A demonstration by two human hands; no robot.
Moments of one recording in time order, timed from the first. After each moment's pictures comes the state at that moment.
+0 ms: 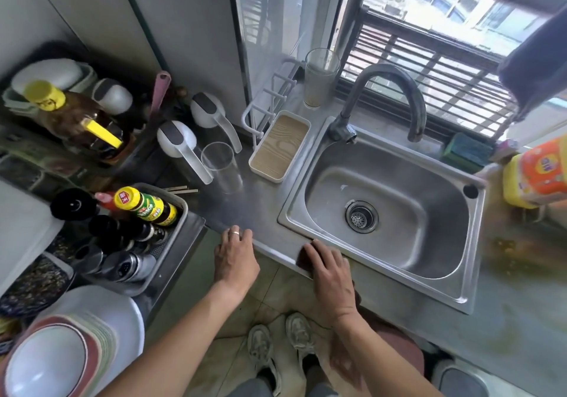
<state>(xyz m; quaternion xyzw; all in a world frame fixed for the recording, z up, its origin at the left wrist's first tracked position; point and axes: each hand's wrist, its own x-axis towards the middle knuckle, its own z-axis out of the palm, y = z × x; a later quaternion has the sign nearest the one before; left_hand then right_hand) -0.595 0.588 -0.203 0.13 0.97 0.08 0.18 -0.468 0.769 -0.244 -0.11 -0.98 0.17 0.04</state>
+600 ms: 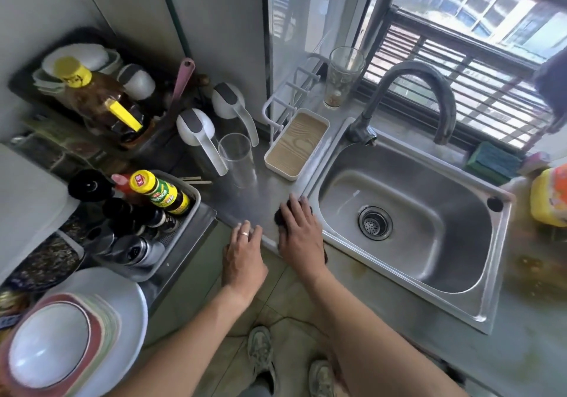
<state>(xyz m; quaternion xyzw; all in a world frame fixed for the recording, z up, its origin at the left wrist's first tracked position) -0.579 0.582 -0.216 0.11 0.97 0.12 0.15 -0.573 0.724 -0.255 -0.09 -0.97 0.23 0.01</state>
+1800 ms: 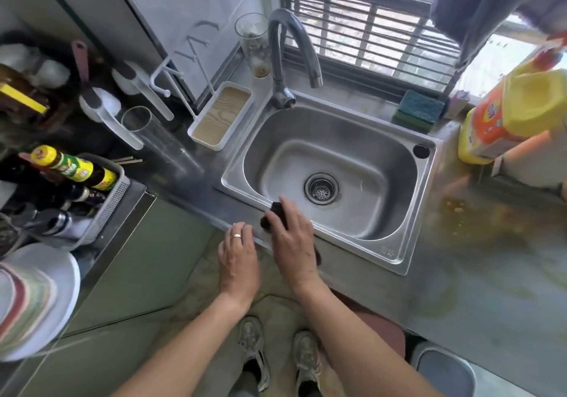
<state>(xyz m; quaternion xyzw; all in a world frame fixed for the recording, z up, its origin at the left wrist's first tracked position) -0.437 0.724 -0.221 0.11 0.99 0.09 0.07 -0.420 0.842 -0.257 -0.09 -0.96 0.25 0.13</state>
